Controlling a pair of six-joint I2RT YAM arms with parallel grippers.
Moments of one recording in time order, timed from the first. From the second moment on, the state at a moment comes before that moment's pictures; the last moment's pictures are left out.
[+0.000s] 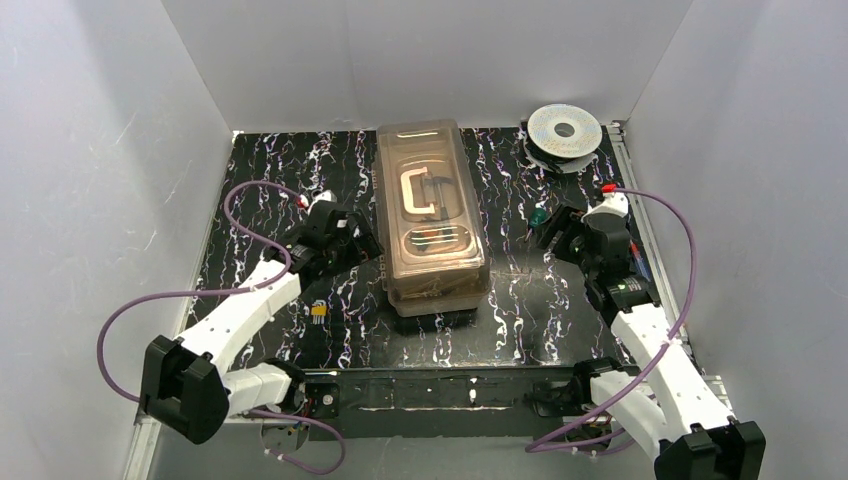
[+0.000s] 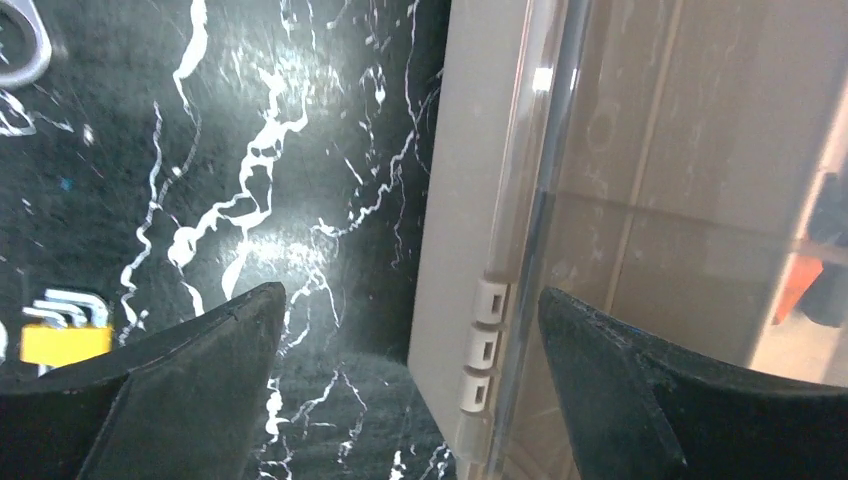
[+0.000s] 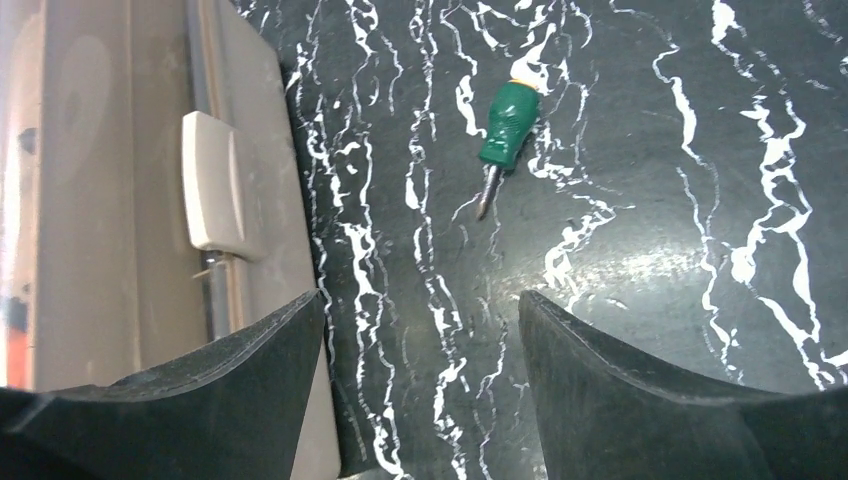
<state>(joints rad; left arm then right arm) -0.45 1.16 0.85 -0.56 -0.09 -0.80 0.25 0.83 0.67 -0.29 0.09 0.52</state>
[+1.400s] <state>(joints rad) -0.32 1.27 0.23 0.73 -0.70 -0.08 0.03 1.34 0.21 0.93 0.25 0.06</state>
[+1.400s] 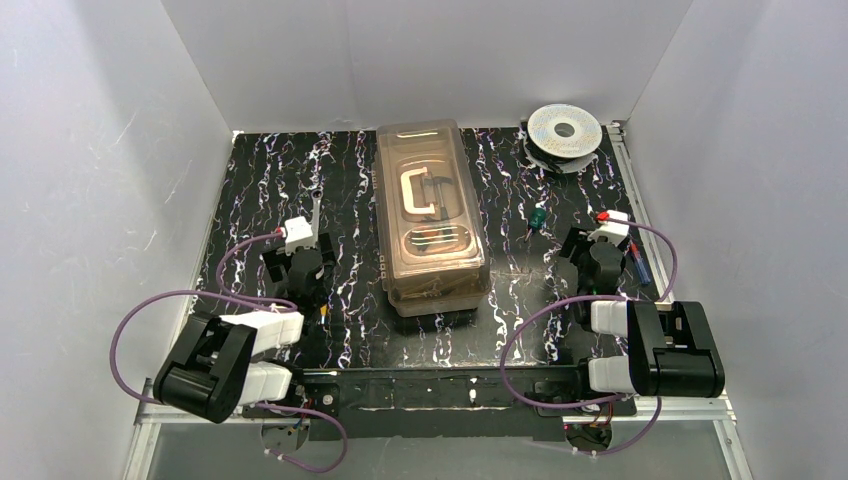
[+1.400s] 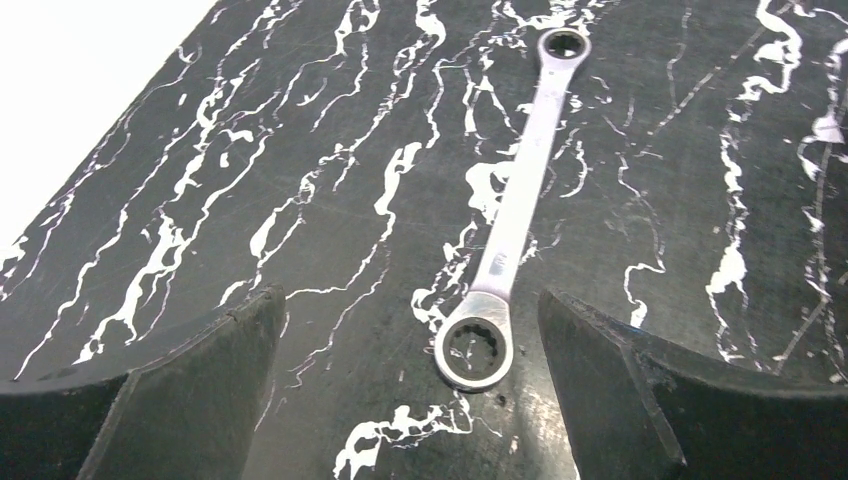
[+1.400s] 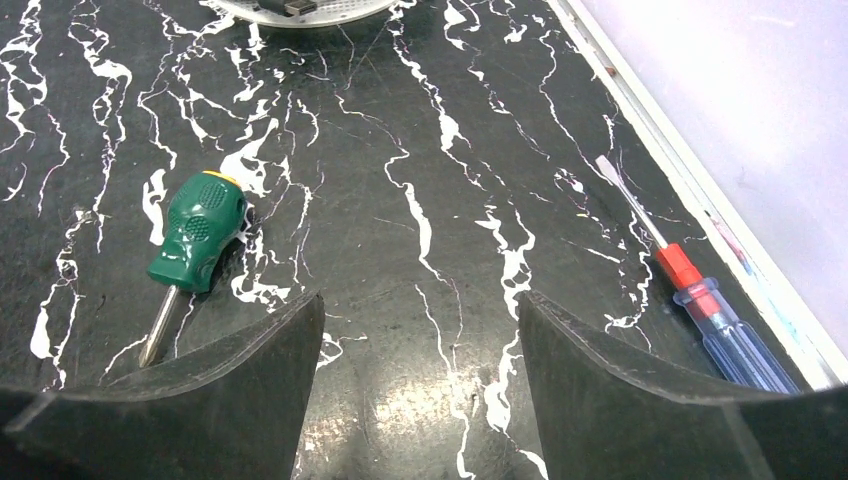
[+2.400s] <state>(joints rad) -0.11 1.50 0.22 0.98 -0.21 0.05 0.01 1.34 0.21 0.91 0.08 0.05</state>
